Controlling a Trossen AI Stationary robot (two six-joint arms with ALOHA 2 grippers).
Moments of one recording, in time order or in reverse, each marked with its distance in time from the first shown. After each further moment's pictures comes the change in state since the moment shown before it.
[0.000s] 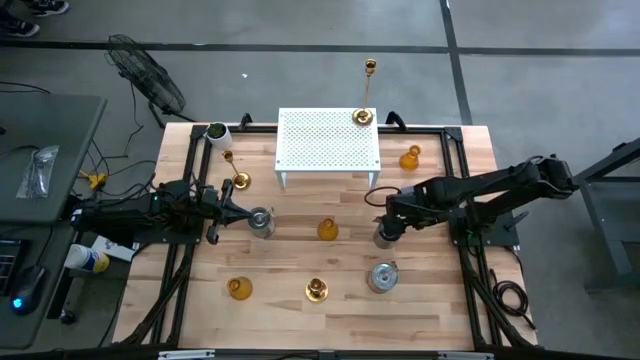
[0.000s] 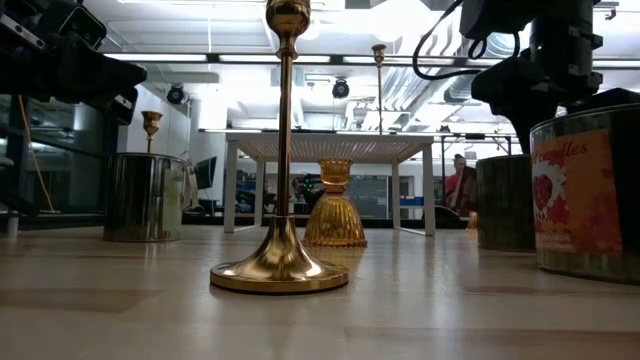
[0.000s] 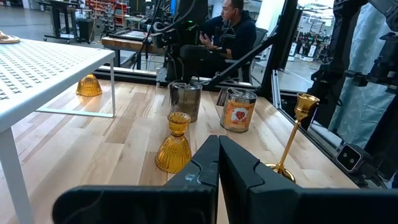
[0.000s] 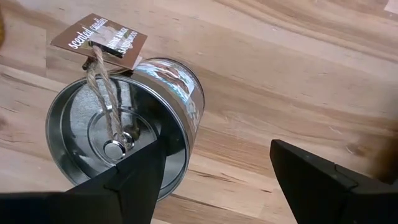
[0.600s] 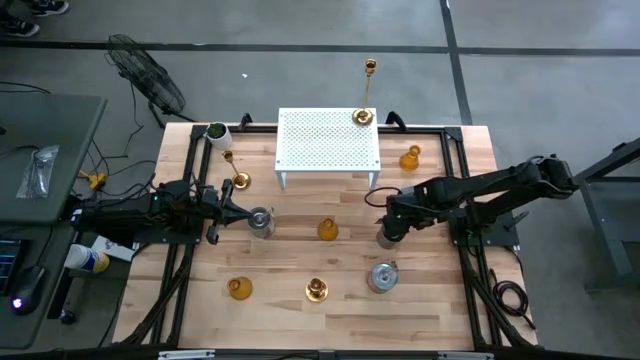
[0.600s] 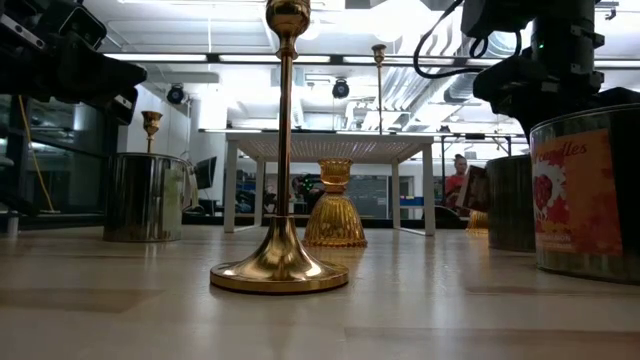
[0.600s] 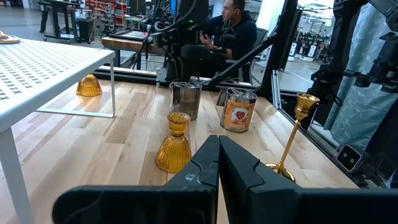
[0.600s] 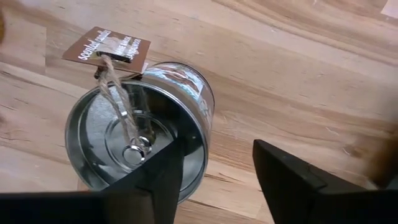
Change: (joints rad) left arm 0.000 0.000 0.000 0.000 0.000 0.000; right arm 0.001 0.000 0.001 -0.010 0.008 -0.013
